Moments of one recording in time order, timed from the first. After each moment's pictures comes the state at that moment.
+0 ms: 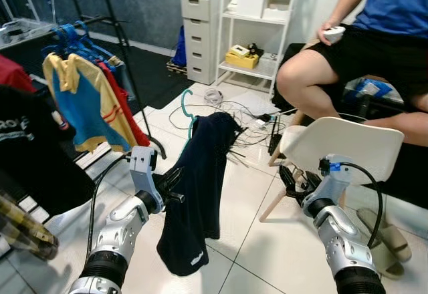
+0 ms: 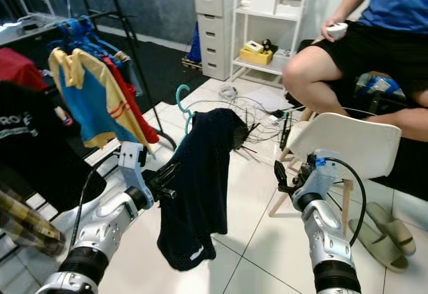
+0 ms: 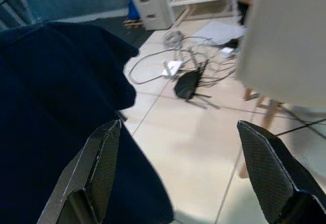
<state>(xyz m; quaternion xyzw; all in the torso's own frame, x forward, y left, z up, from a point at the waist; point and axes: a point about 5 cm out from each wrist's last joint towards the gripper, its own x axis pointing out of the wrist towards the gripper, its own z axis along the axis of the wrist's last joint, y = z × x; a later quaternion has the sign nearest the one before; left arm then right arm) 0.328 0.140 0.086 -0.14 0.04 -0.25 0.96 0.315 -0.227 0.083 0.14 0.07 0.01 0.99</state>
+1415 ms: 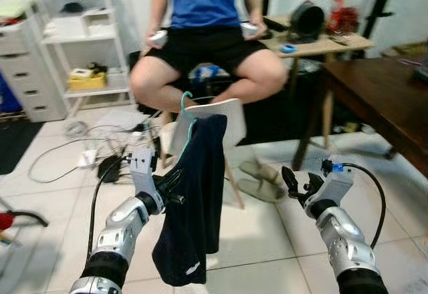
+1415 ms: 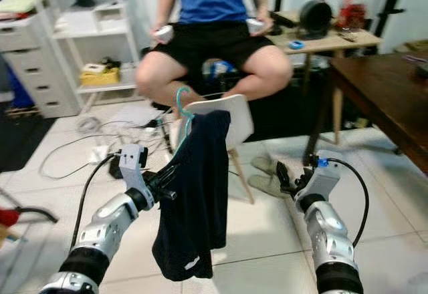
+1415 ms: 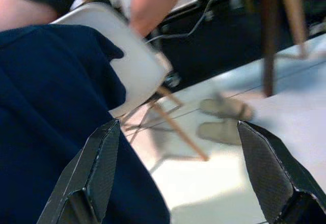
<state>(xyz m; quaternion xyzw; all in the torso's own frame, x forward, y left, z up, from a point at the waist) 0.328 0.134 0.084 -0.14 0.05 -0.26 0.96 0.312 -0.236 0.084 0.14 0.07 0.00 0.99</state>
